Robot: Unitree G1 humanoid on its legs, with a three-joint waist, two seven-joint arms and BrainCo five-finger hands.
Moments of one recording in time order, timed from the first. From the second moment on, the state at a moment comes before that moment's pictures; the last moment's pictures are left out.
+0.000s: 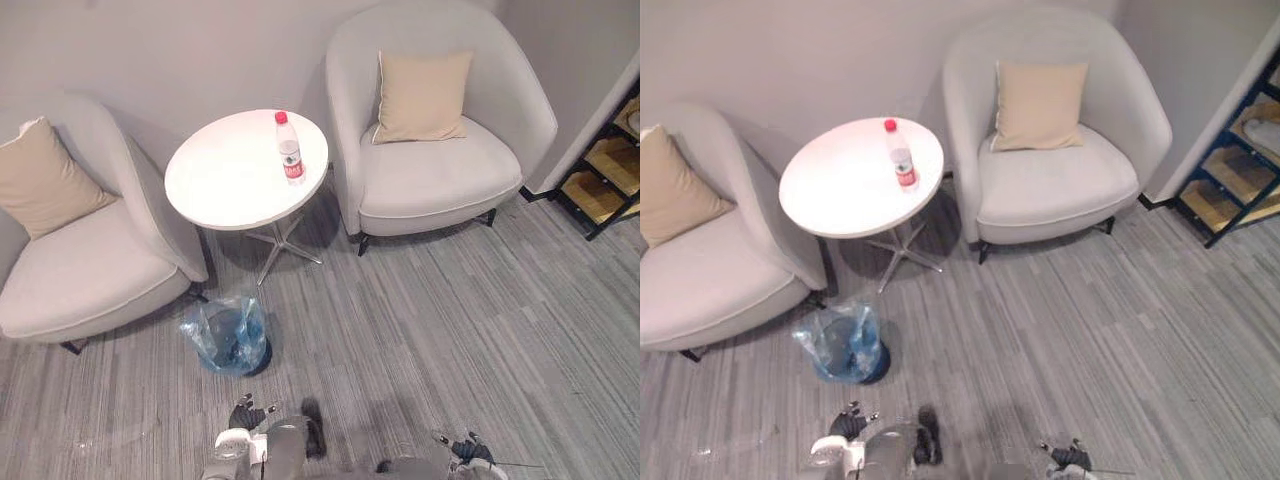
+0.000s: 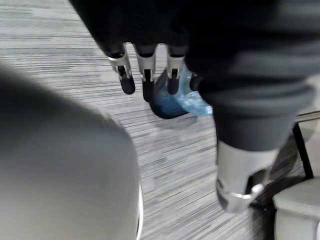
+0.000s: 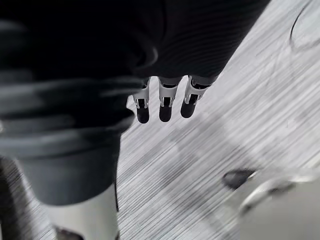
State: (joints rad) left arm -0.03 0.07 0.04 1.03 -0.05 -0.08 0.13; right arm 0.01 -0.07 -0.24 1.10 0.17 -0.07 -0.16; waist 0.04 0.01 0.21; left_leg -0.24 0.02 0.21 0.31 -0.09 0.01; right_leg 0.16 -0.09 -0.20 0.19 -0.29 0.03
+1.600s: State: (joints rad) left arm -0.01 0.09 -0.03 1.12 0.00 -0.07 0.10; right arm 0.06 -0.10 -0.22 1.13 0.12 -0.07 -0.13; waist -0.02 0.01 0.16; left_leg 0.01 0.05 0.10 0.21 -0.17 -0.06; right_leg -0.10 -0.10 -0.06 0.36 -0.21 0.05
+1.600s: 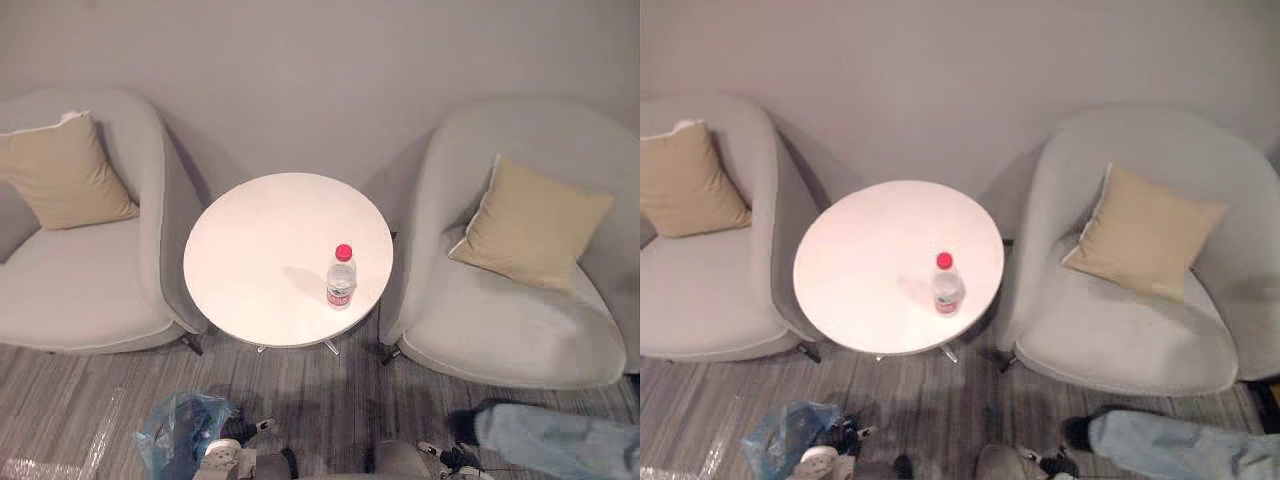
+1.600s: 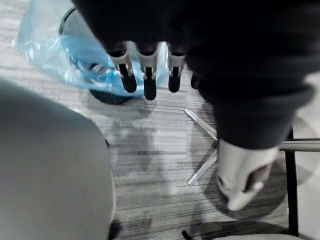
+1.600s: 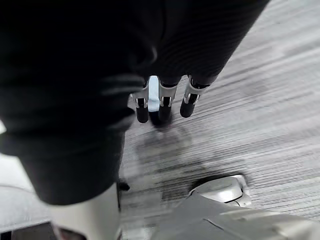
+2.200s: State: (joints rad) left arm 0.00 0.09 -0.06 1.10 0.04 -0.08 0.13; right arm 0.06 -0.16 0.04 0.61 -0.16 -0.10 -0.20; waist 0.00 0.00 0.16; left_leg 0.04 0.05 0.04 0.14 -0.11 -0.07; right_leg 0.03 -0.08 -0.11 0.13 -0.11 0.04
